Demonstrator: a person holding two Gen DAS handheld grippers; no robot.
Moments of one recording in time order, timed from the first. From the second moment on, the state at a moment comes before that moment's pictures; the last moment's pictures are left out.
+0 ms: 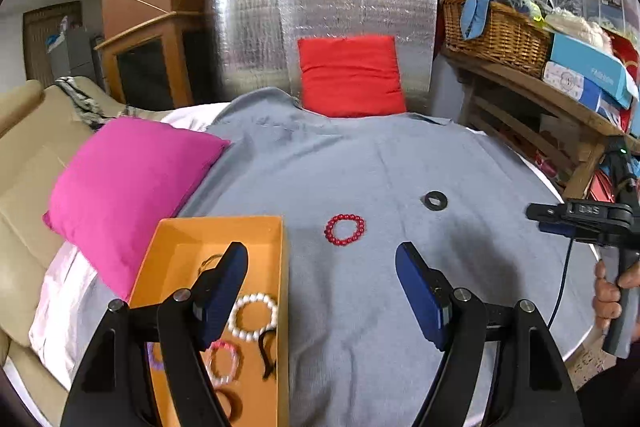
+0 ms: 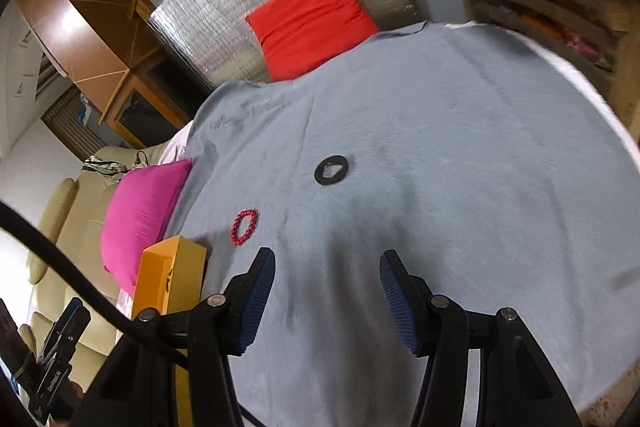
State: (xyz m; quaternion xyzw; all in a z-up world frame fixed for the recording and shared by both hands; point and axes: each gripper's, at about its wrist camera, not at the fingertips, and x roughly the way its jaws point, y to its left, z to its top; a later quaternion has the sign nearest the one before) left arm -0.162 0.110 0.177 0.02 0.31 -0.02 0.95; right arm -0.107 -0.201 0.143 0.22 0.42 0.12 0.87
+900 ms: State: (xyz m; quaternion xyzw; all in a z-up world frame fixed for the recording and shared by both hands) left arm 0.045 0.069 0.034 -0.01 0.48 -0.04 0.88; right arm 0.066 -0.150 0.048 0.12 0.46 0.08 0.87
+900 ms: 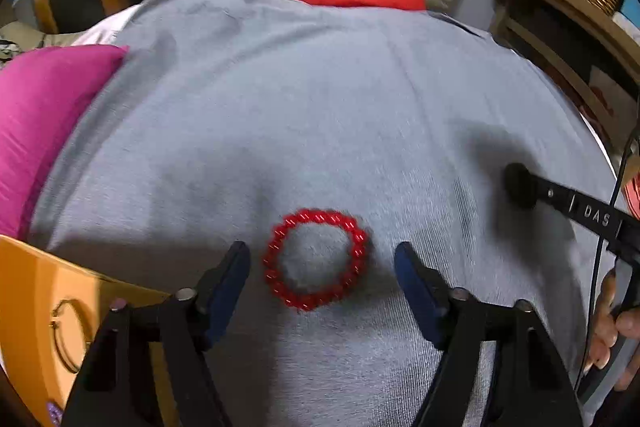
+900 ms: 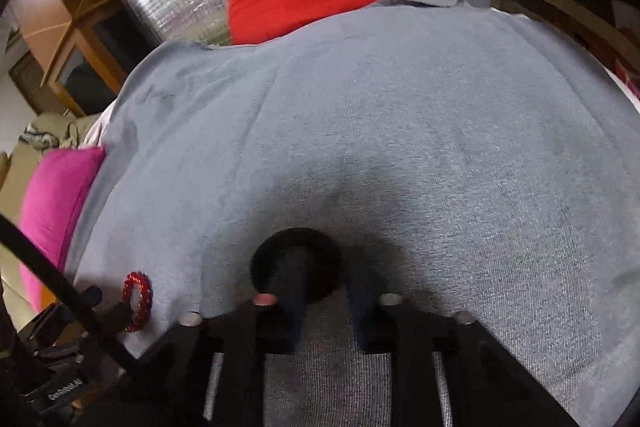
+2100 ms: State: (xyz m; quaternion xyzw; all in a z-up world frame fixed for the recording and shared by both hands) left arm -0.112 0.053 0.118 0.00 0.34 -0.12 0.93; right arm 0.007 -0.174 0.092 0.17 0.44 0.13 0.87
